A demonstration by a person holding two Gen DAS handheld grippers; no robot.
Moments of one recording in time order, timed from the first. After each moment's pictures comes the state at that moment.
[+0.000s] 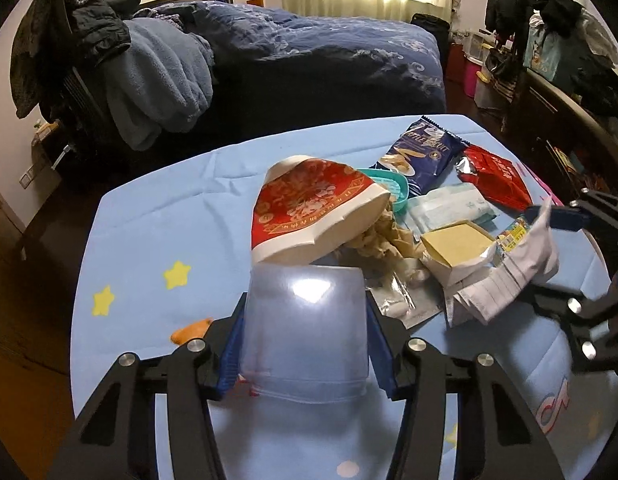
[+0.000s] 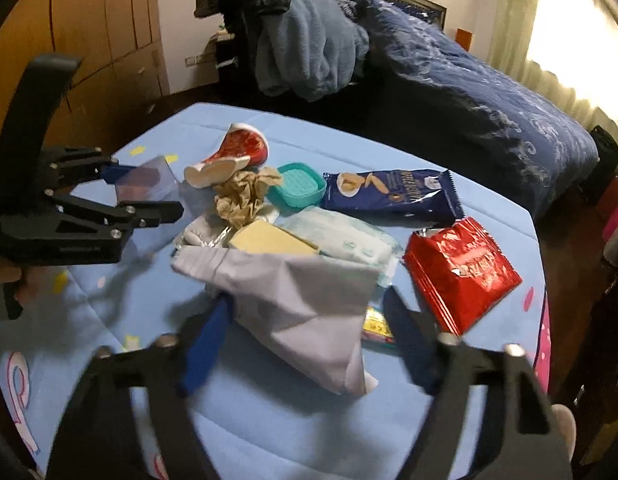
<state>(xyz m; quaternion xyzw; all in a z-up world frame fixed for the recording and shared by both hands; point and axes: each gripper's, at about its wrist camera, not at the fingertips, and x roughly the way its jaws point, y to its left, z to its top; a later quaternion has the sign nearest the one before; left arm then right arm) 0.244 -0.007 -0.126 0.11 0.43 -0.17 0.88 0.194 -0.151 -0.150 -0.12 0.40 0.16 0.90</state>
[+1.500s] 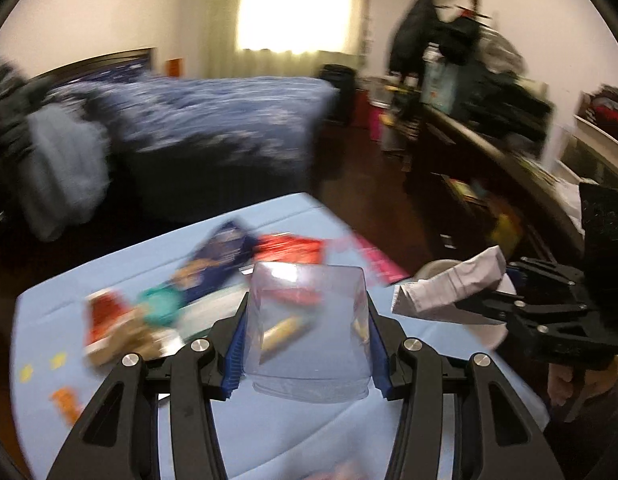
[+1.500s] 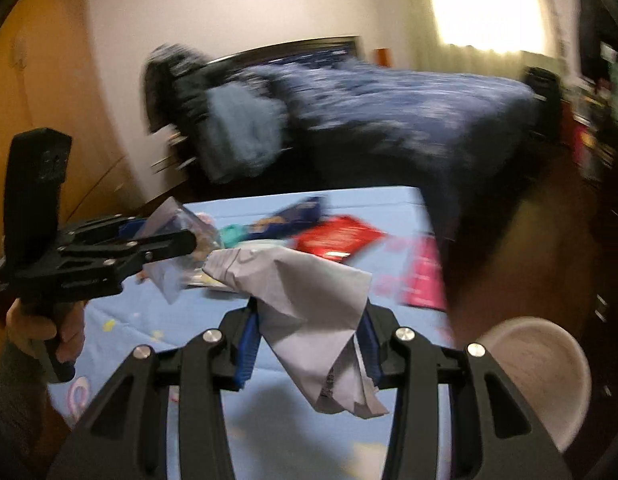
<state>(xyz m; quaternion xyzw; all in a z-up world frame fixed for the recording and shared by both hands) 0.173 -0.170 -0.042 0.08 0.33 -0.34 0.87 0.054 -0.341 -0.090 0.09 0.30 0.05 0.95</state>
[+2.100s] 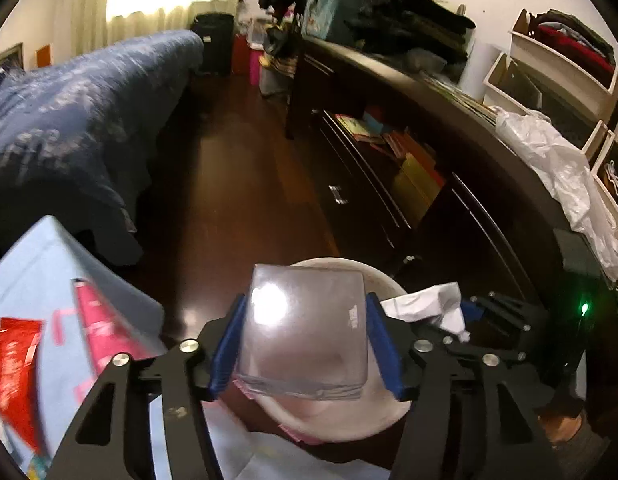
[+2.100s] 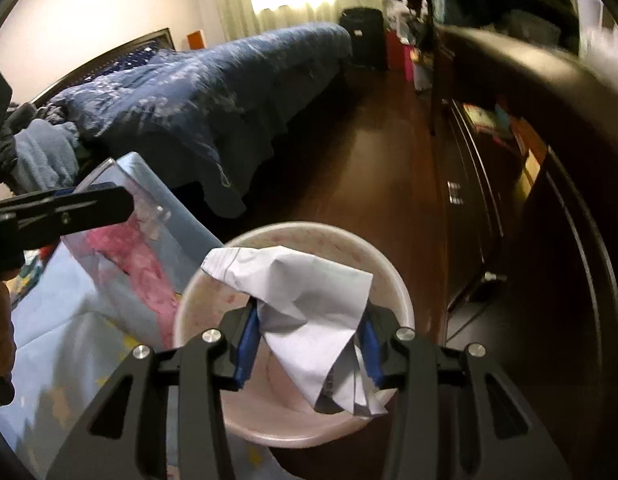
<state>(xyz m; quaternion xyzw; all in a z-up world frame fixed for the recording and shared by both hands) 0.186 -0.430 -0.111 0.14 0.40 -0.50 0.75 0.008 -0.531 -0.201 0.17 0.37 -0.20 0.89</state>
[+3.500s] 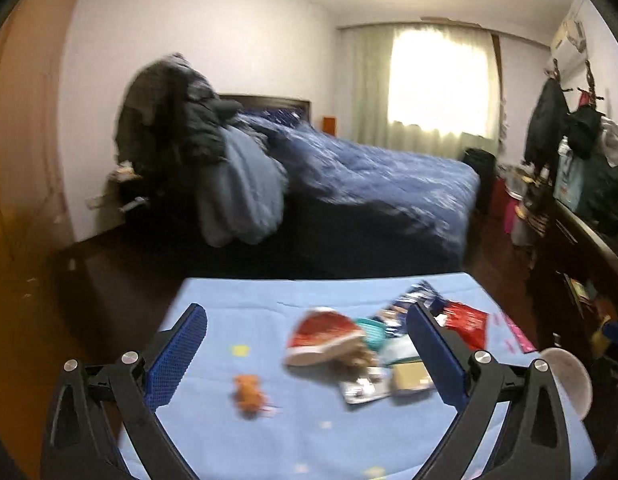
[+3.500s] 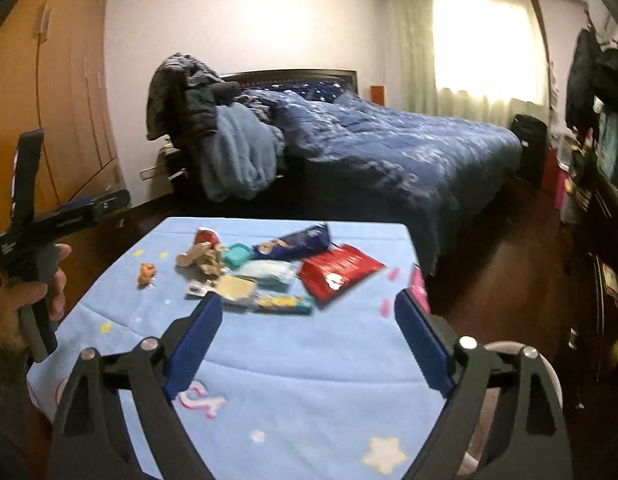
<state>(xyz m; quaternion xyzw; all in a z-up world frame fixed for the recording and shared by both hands) 0.159 0.013 -0.012 0.01 0.22 -0.06 0.97 0.041 -0.247 -0.061 0.01 0.24 0.07 0.97</state>
